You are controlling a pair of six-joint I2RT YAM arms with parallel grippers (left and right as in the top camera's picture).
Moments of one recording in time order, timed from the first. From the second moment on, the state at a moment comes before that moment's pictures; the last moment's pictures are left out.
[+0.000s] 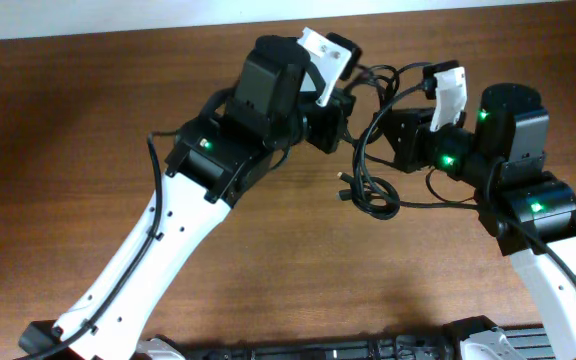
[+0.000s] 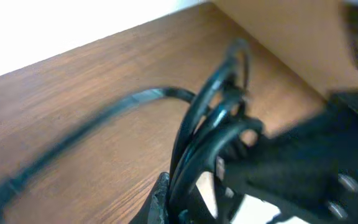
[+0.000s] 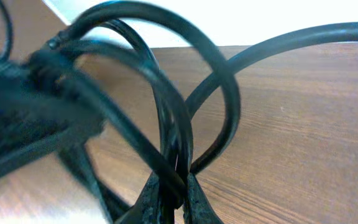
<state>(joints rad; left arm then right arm) -0.65 1.58 1.72 -0.69 0.22 -0.17 0.16 1.10 1.15 -0.54 -0.50 0.21</state>
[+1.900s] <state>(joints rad) -0.57 1.60 1.72 -0.77 0.31 -0.38 0.16 1.11 1.15 -0.57 -0.54 0.05</state>
